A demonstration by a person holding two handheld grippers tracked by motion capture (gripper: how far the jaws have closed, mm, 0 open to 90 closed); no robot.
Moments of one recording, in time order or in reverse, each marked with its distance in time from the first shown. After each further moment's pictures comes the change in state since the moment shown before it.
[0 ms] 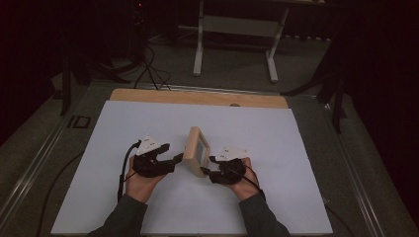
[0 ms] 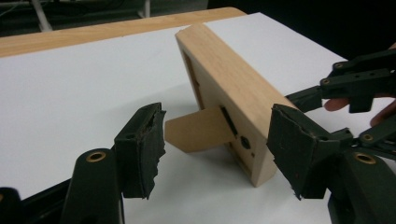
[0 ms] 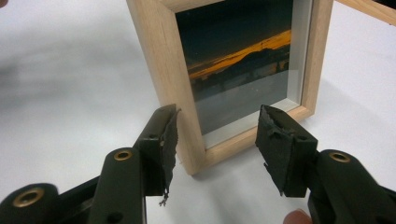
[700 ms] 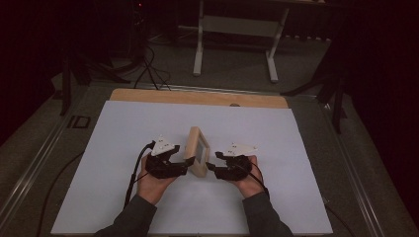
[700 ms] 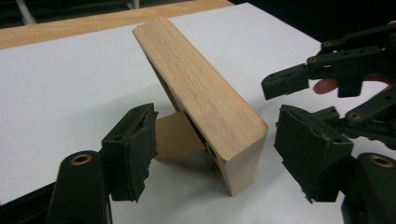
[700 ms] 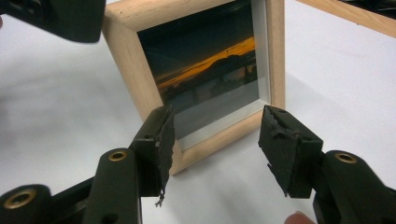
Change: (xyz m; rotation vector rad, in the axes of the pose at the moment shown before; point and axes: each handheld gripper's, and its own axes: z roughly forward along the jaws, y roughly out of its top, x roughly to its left) left arm -0.023 0.004 0.023 0.043 -0.015 0.013; right arm -0.014 0.000 -0.012 -0.033 -0.028 0.064
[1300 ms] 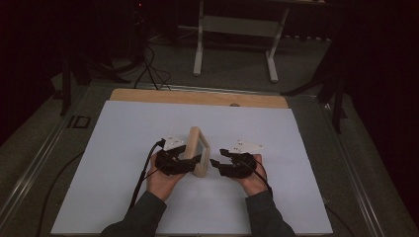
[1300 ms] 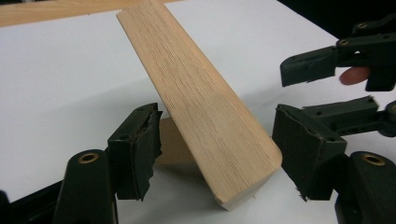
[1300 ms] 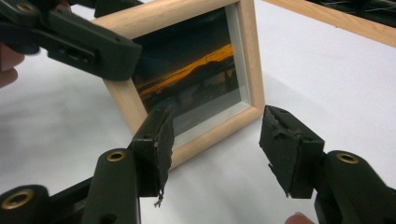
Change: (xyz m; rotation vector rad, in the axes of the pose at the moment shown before) left arm -0.006 0.005 0.025 0.054 0.014 -0.040; right arm -0.010 0.001 -0.009 -0.027 -0.020 0.032
